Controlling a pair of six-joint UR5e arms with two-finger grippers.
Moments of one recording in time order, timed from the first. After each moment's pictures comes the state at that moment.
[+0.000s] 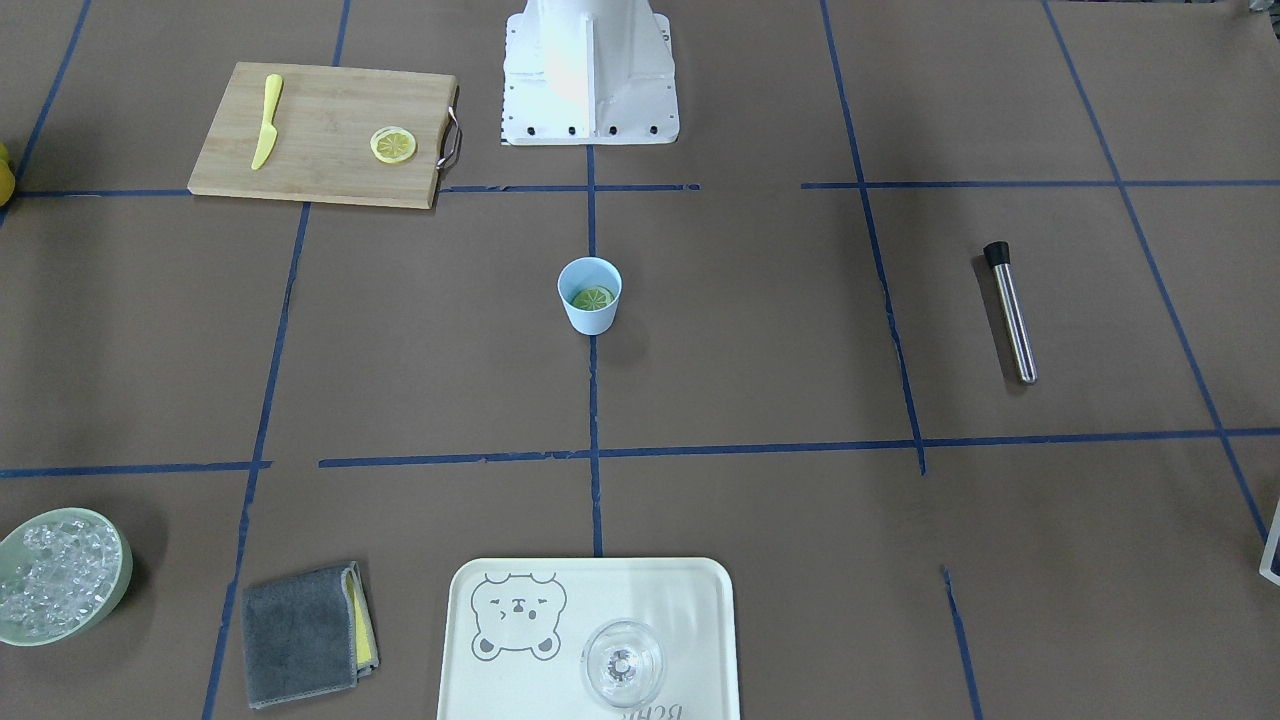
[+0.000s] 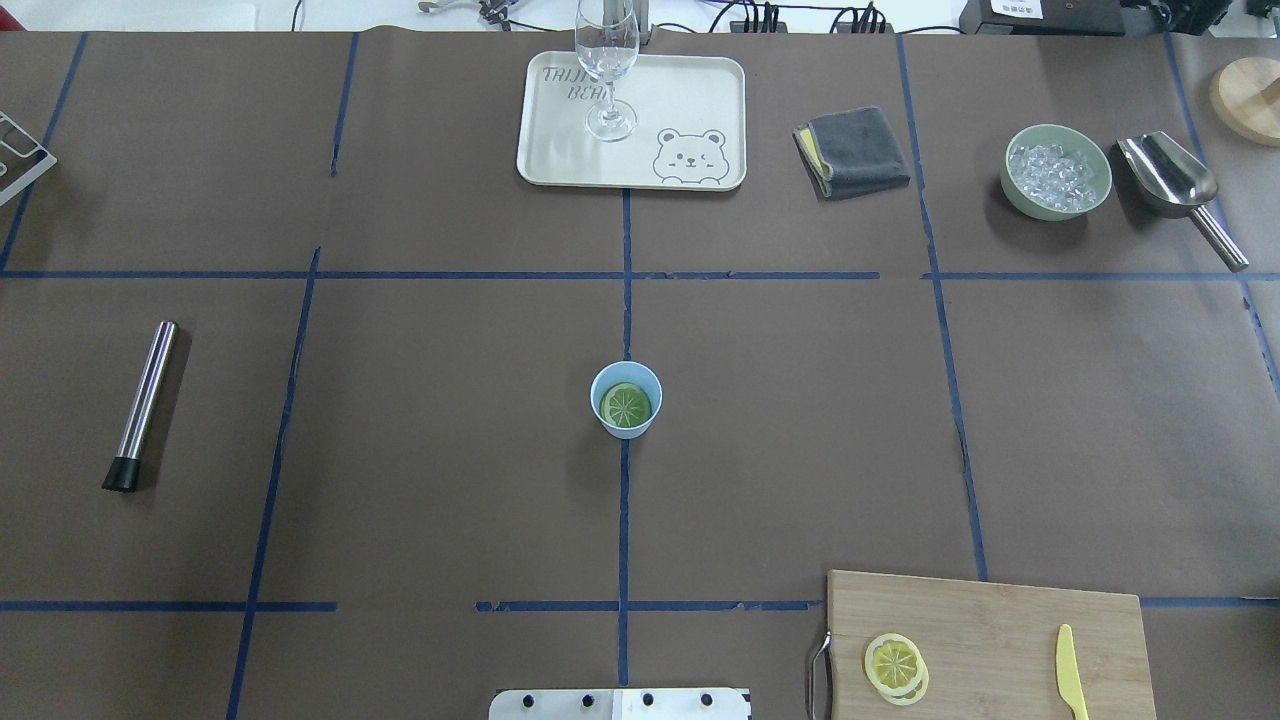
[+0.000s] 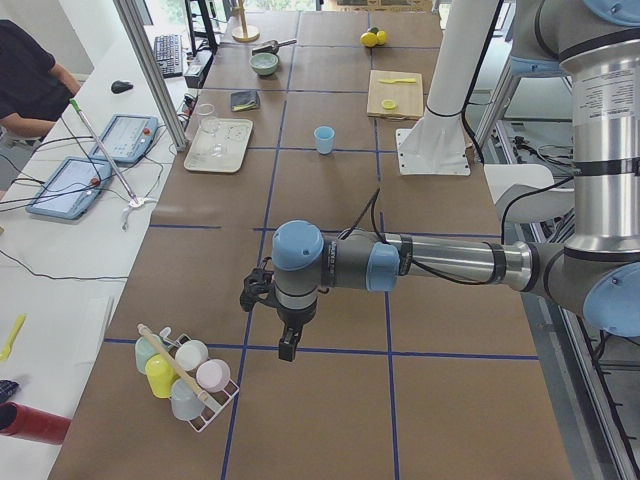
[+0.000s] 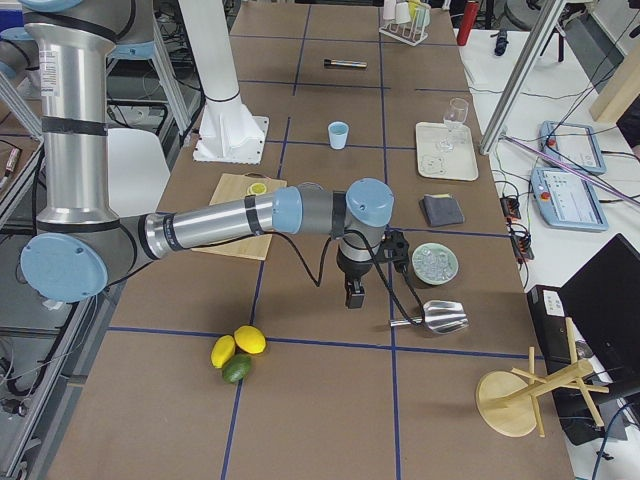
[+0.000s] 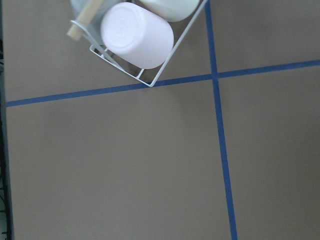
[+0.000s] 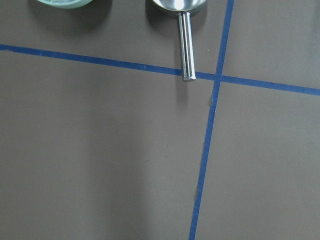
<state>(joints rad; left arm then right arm) -1.58 -1.43 -1.78 -1.58 -2.25 0.19 1.52 -1.61 1.86 -1.85 2.35 -0.11</state>
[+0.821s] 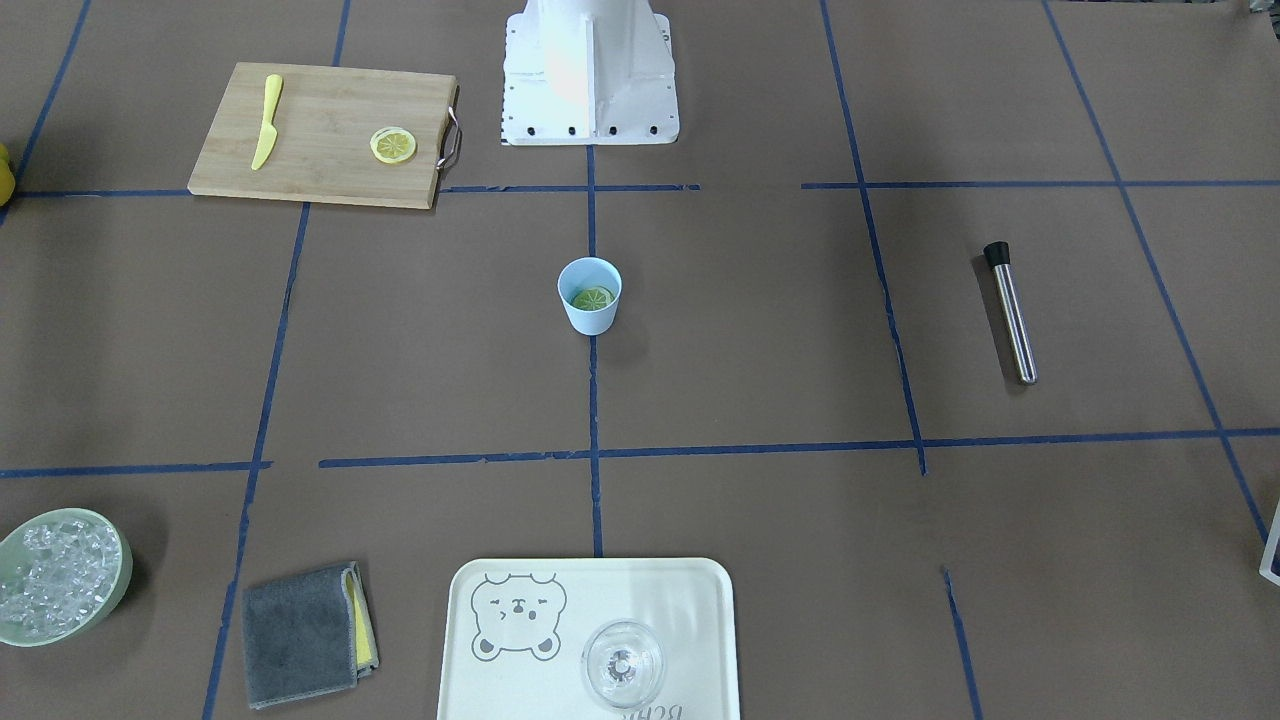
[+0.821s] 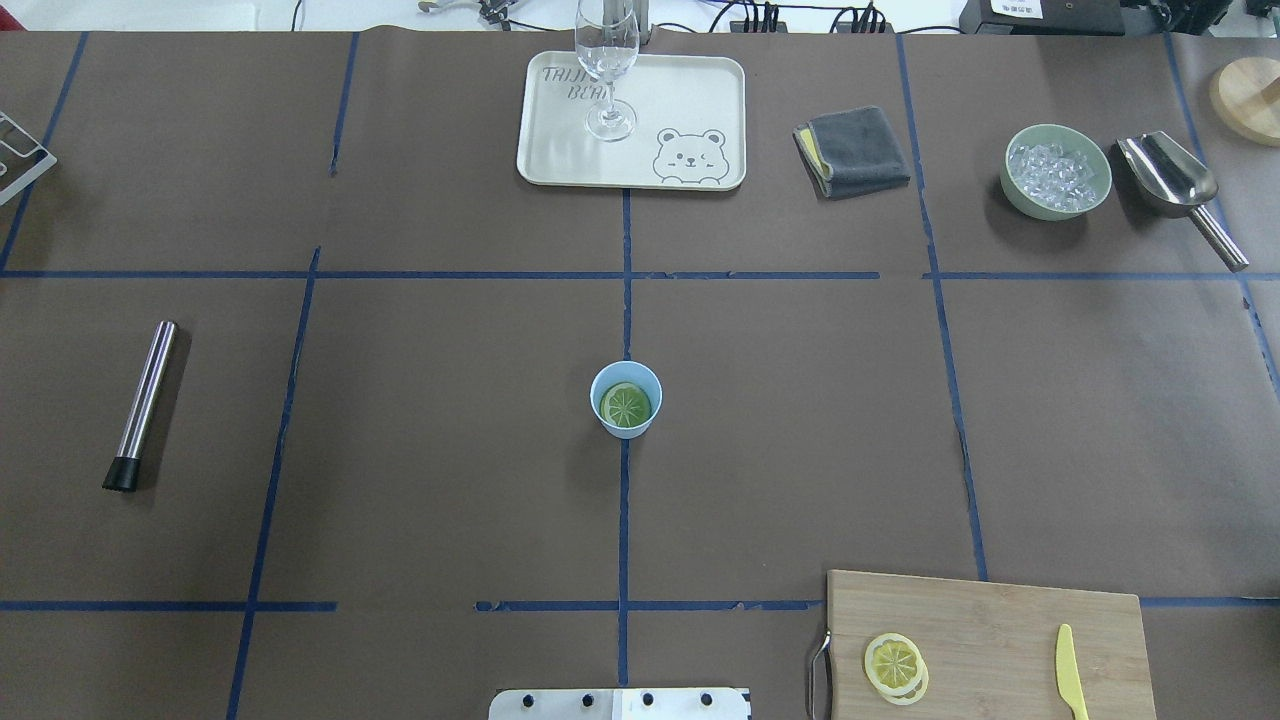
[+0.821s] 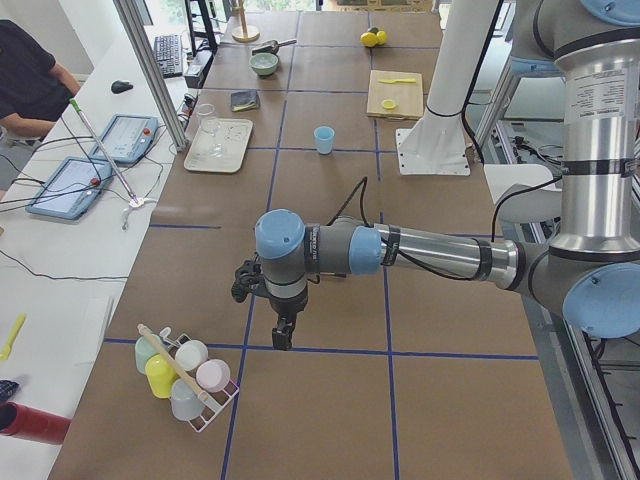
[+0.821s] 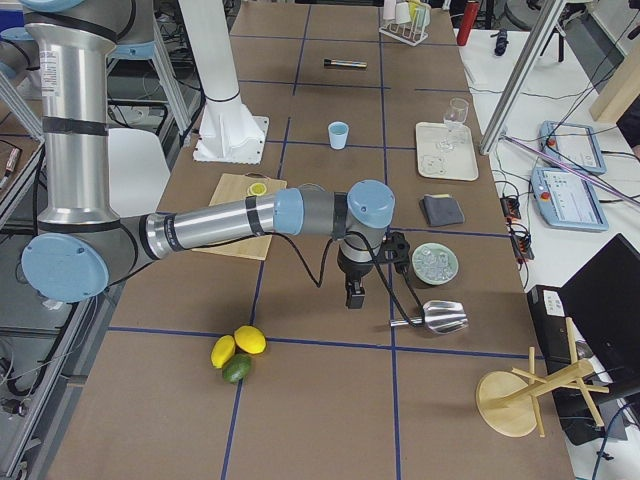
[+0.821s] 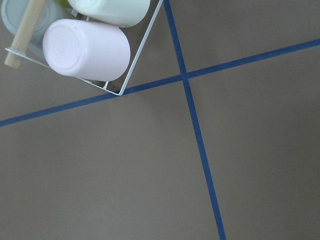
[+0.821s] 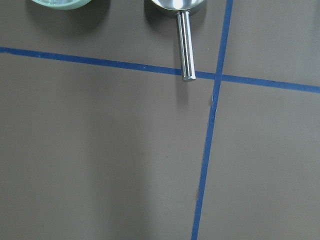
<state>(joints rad) -1.57 -1.49 -1.79 -1.42 -2.28 0.20 1.52 -1.61 1.85 -1.84 2.35 -0.10</state>
